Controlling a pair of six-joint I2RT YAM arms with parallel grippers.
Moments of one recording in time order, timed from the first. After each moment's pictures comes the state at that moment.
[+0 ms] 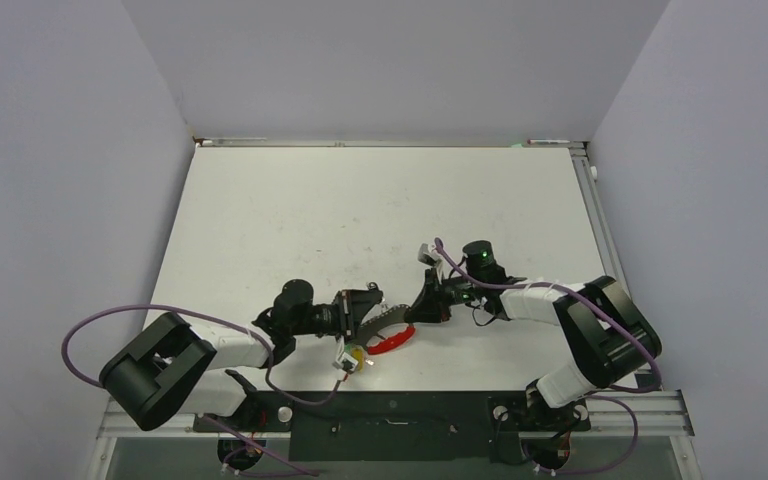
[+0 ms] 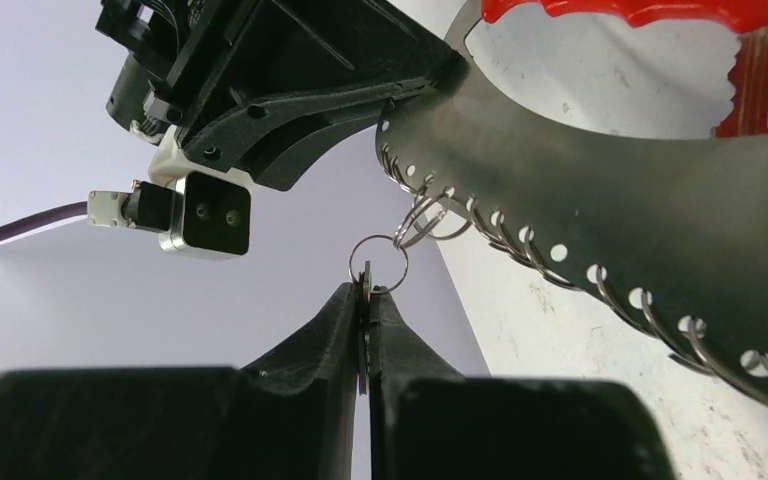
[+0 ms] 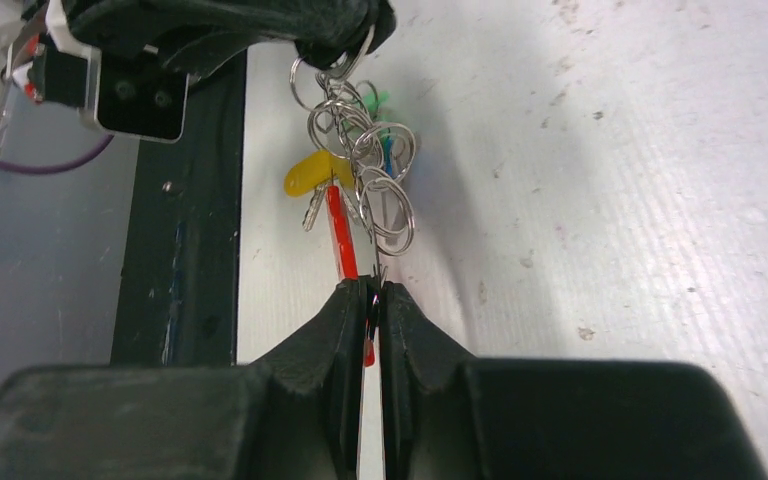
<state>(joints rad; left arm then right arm) -0.70 1.31 0.21 0.80 0.66 1.93 0.48 1.53 0.53 0.30 -1.11 -0.07</state>
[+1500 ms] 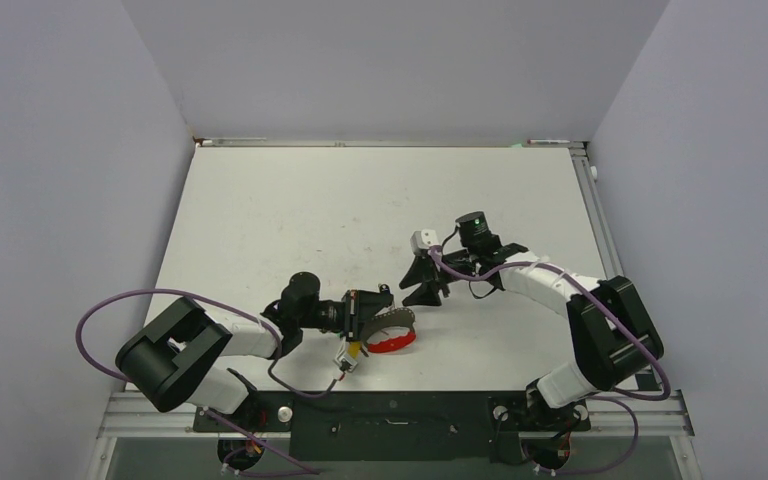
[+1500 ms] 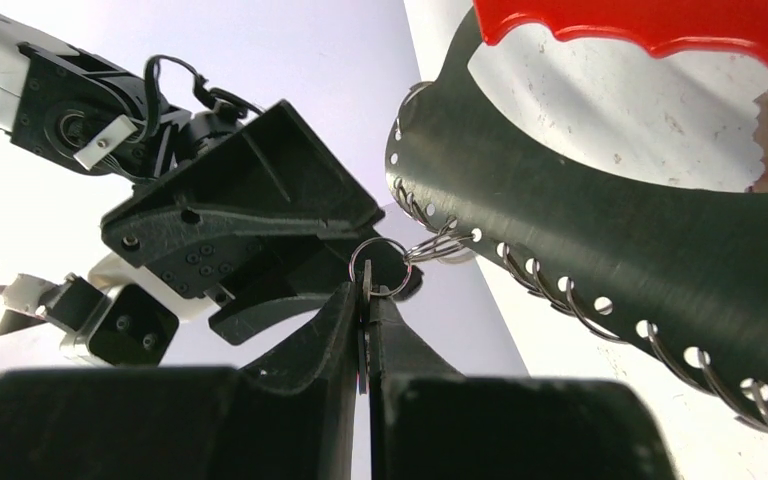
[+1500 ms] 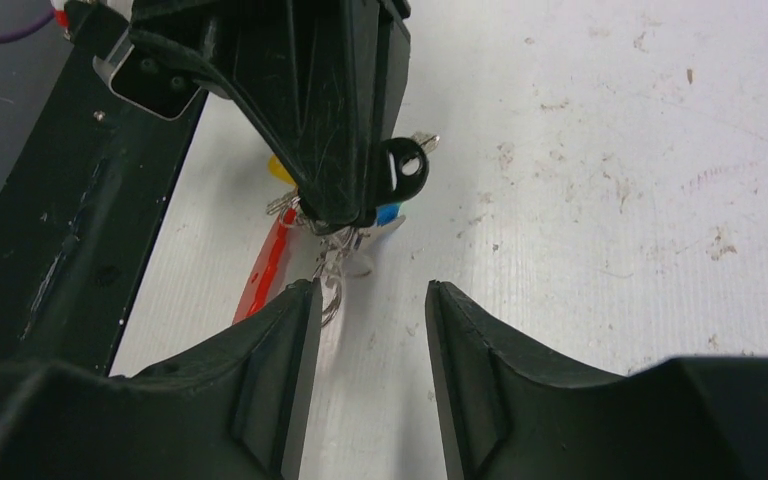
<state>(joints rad) -0.69 1.43 0.28 0.84 0.82 2.05 0.47 1.50 0.82 -0.17 -1.16 -0.71</state>
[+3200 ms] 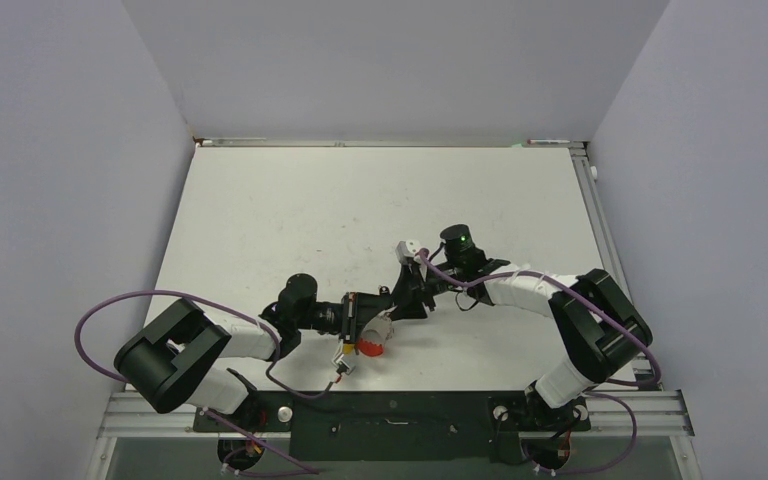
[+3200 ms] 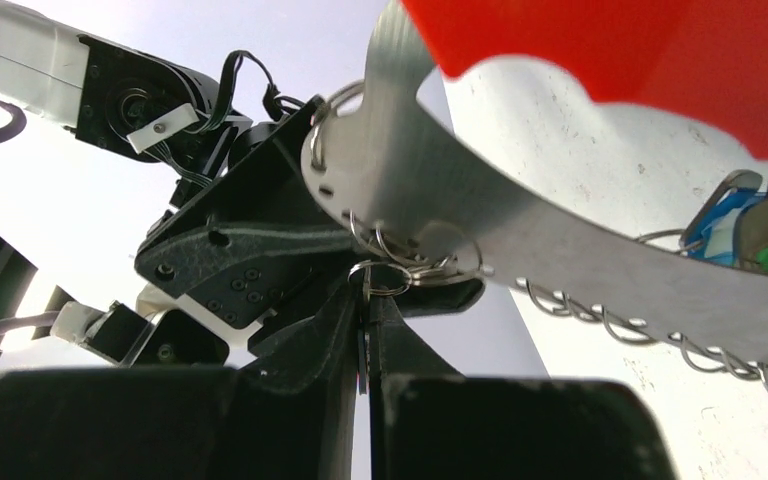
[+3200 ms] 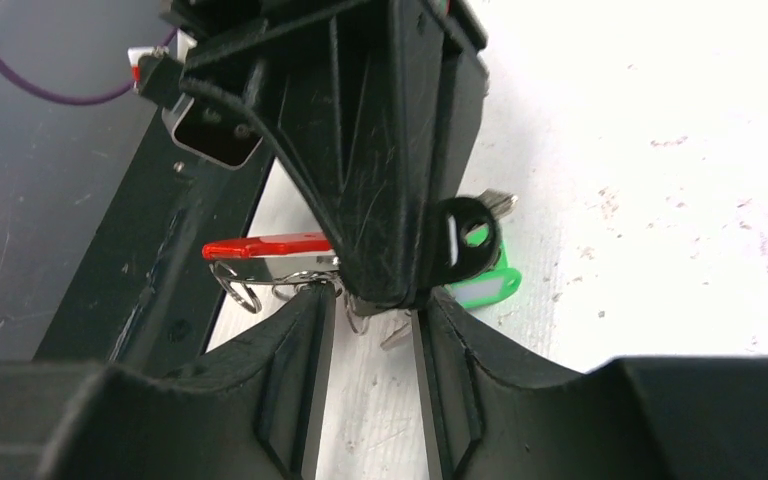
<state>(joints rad) -0.69 1.42 0.26 0.89 0.87 2.07 0.58 1.57 0.72 0.16 -1.21 -0.39</state>
